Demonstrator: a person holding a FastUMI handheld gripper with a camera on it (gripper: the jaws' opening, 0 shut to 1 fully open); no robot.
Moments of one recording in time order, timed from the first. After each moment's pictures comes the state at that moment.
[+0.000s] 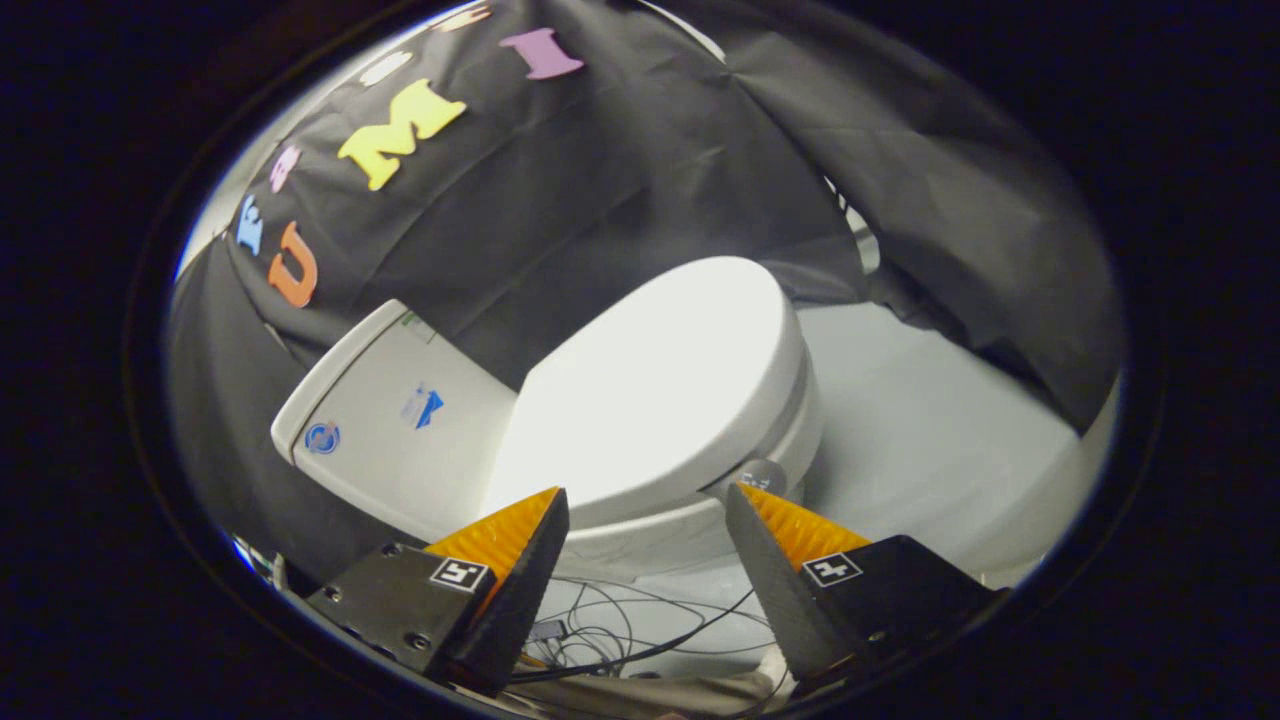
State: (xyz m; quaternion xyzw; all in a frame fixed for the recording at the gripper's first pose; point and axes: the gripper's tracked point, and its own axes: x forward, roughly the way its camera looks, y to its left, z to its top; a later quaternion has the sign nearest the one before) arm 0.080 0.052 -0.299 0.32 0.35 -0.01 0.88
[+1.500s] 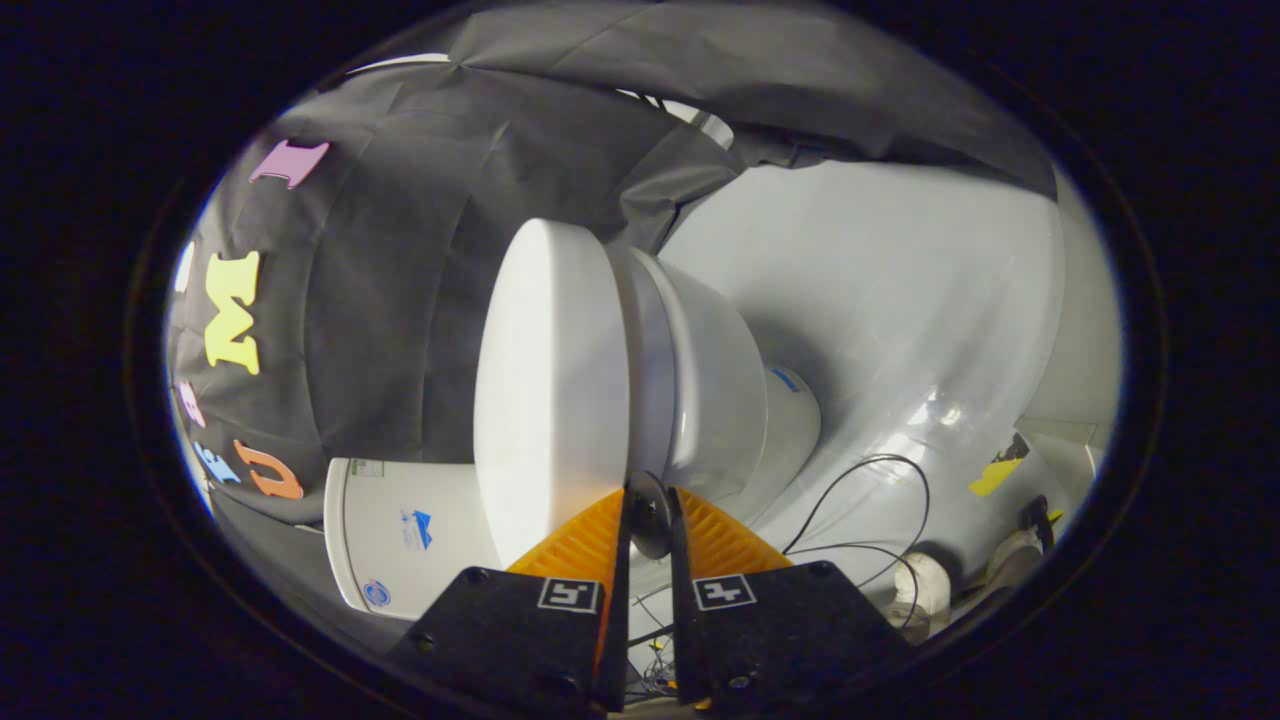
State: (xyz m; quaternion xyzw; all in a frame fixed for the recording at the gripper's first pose) arm 0.118 0.016 -0.347 0.55 0.38 -0.11 0.74
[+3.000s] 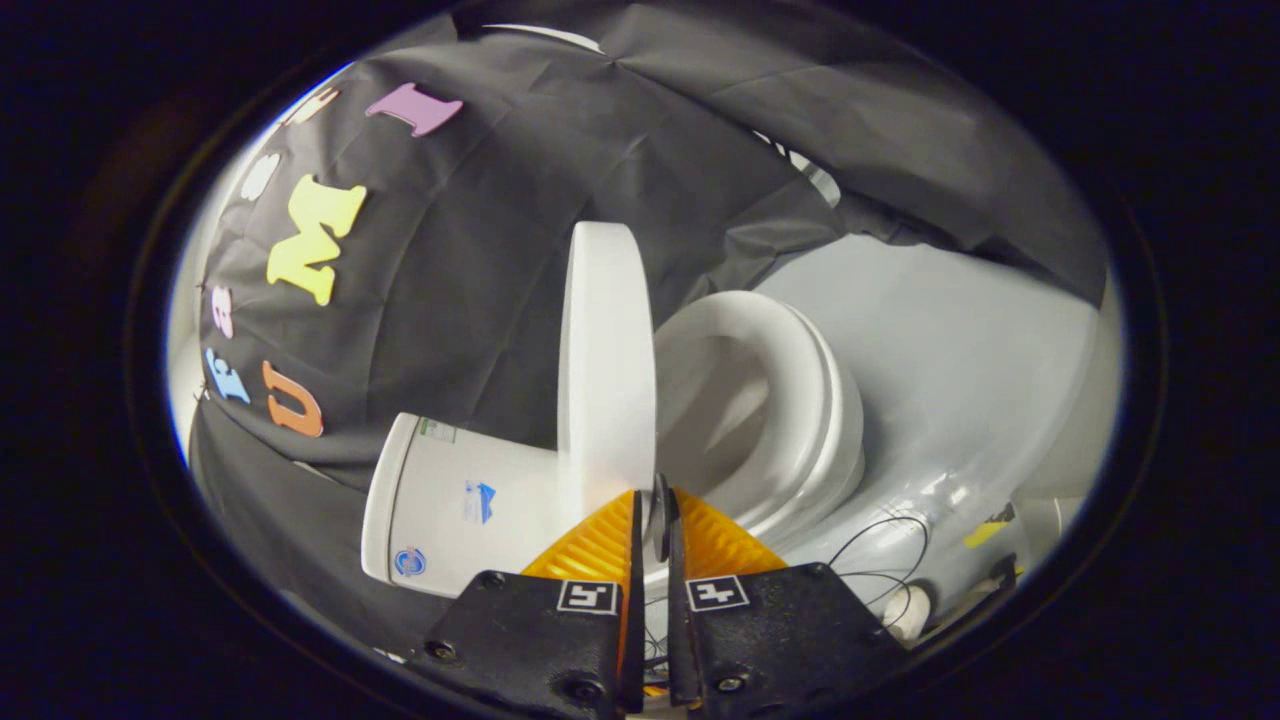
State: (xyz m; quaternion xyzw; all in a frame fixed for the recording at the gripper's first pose) arm 0.134 0.056 -0.220 0.45 0.34 -0.03 0.82
